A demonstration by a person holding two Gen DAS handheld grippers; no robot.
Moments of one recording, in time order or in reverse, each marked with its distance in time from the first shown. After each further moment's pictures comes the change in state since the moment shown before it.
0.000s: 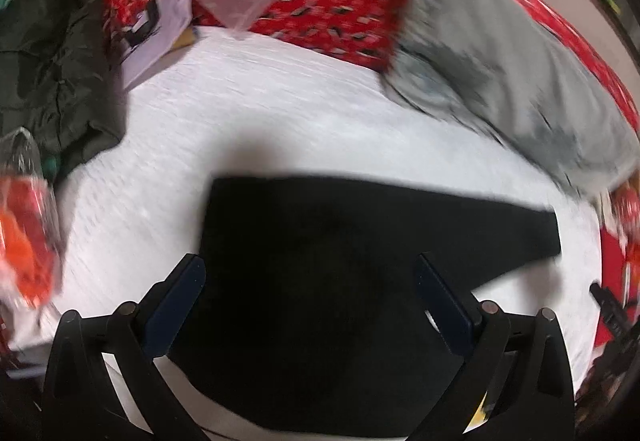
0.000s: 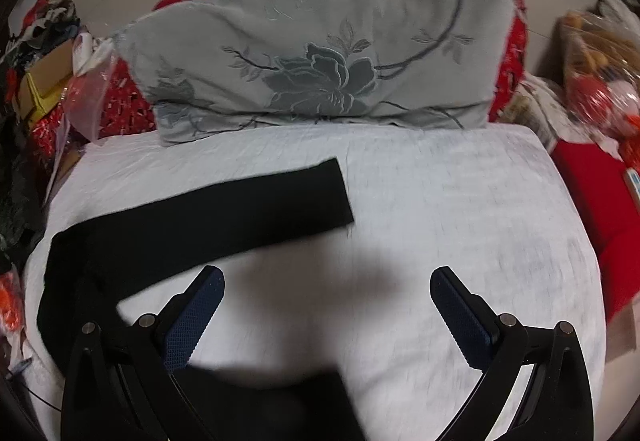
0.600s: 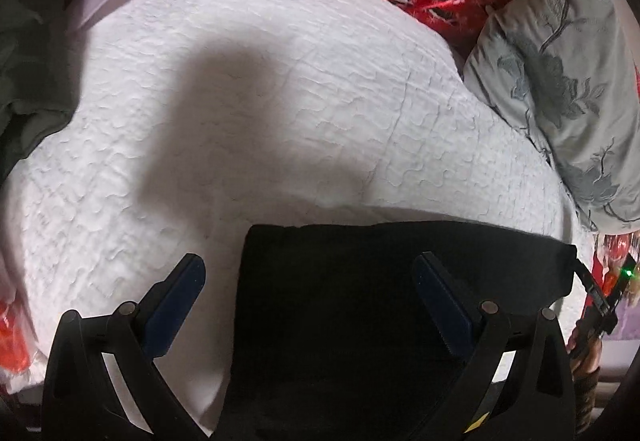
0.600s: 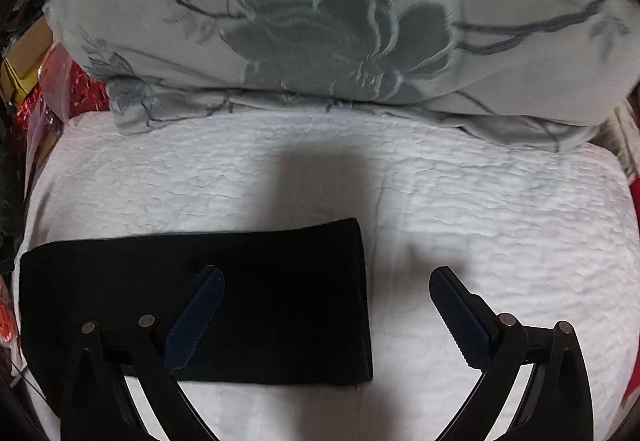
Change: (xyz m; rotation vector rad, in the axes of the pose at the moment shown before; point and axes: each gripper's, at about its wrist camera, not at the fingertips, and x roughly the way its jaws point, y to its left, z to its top) left arm 0.132 0.062 0.050 -0.085 0.282 -0.110; right arm 0.162 -0.001 0.080 -0.080 0.198 0.074
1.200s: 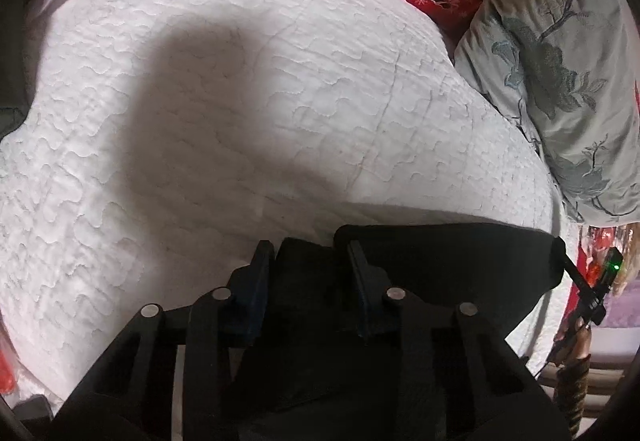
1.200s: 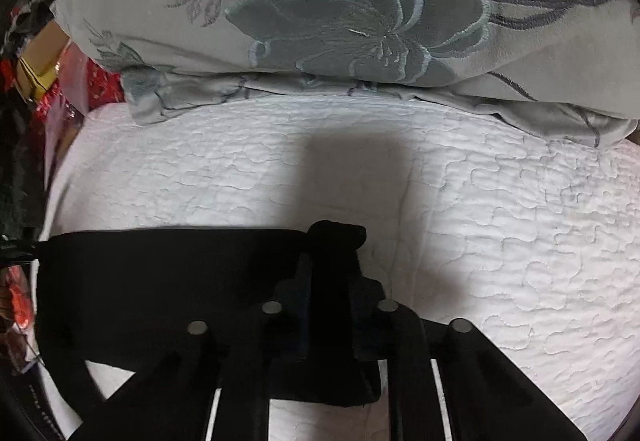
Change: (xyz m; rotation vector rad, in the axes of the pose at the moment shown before) left arm 0.015 -0.006 0.009 0.017 0.047 -0.070; right arm 0.014 -0.010 -0.001 -0.008 0.033 0.129
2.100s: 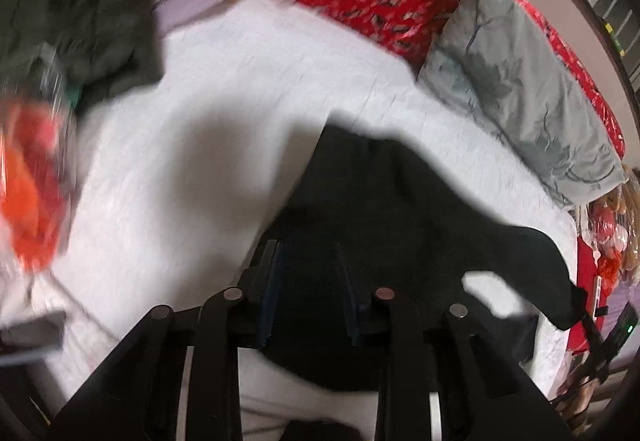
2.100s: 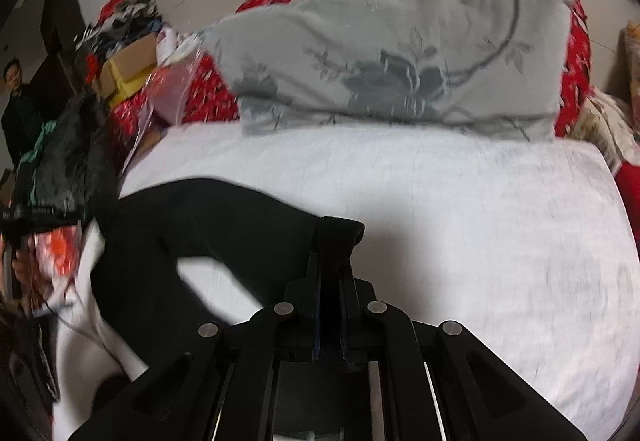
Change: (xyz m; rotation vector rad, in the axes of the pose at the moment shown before) left arm -0.106 0.020 -0.157 -0.013 -0.257 0.046; right arm -0.167 0.043 -0.171 -0.089 -0.276 0.084
